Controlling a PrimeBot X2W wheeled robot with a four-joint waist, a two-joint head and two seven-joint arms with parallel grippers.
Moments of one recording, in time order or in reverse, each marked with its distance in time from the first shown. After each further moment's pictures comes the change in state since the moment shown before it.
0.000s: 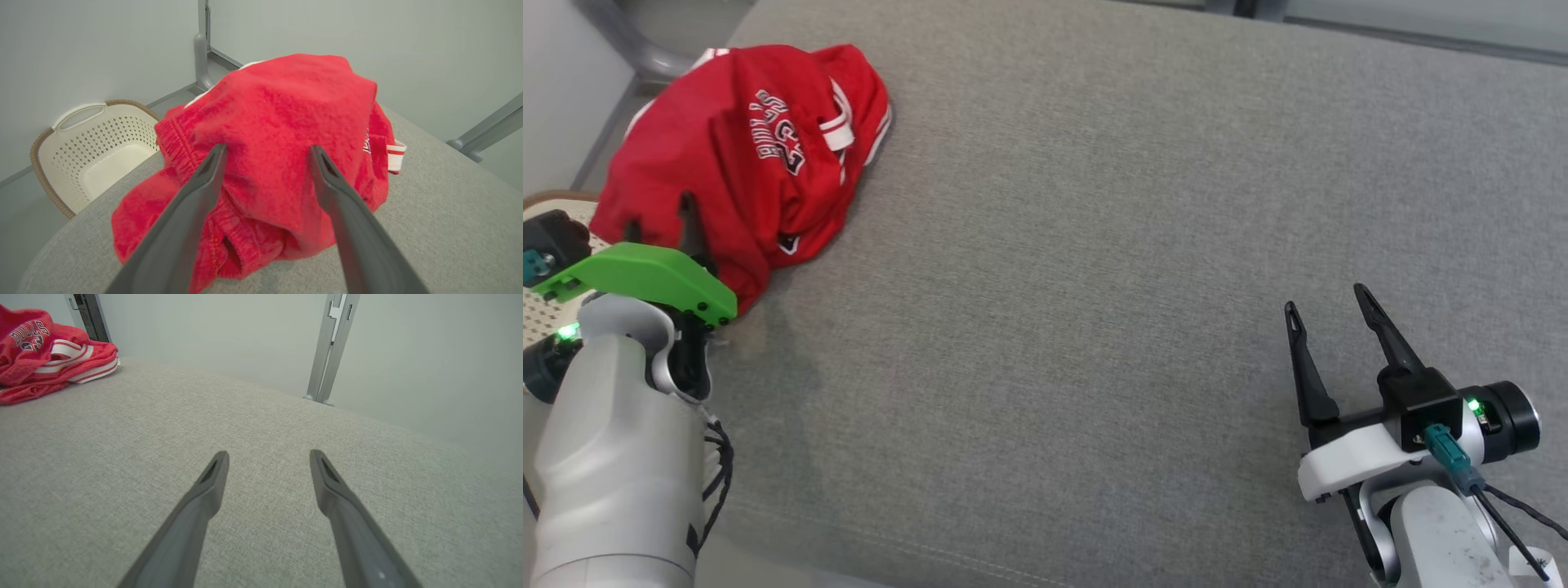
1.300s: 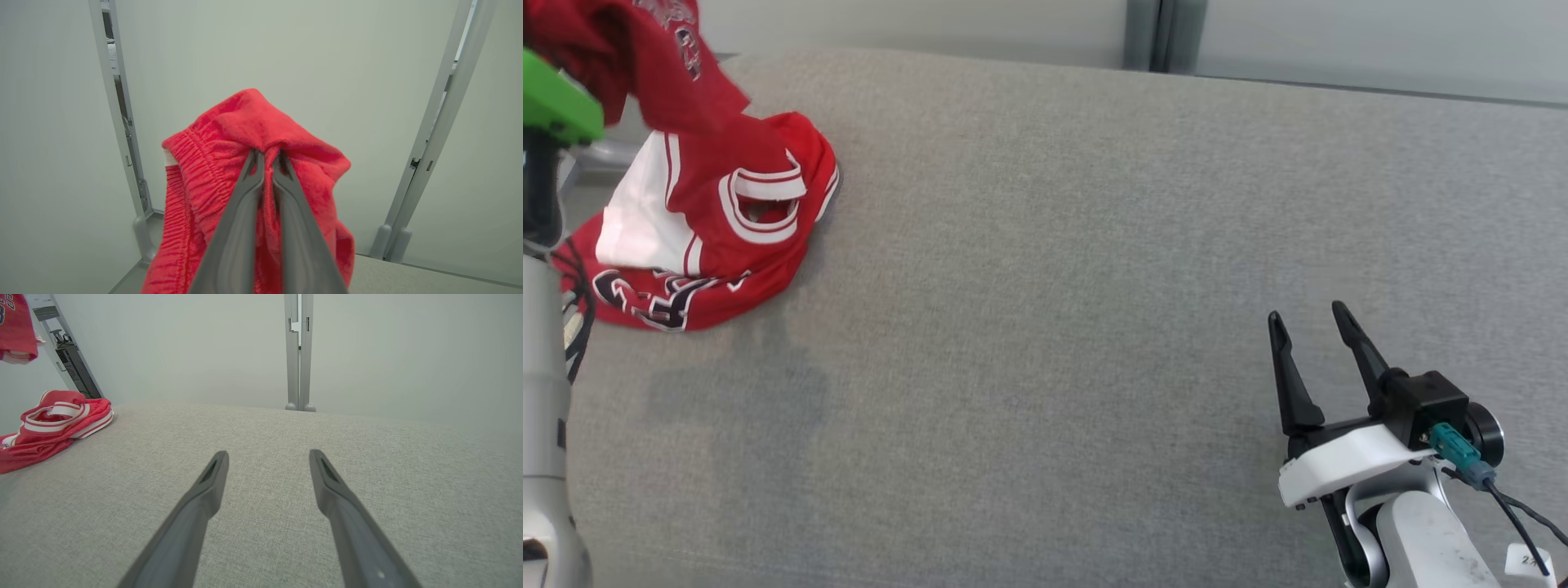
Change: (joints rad) left arm -0.209 0.186 -0.153 -0.272 0.016 -0.056 0.049; right arm -0.014 0.000 0.055 0.066 0.232 0.000 -0.006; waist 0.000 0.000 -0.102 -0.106
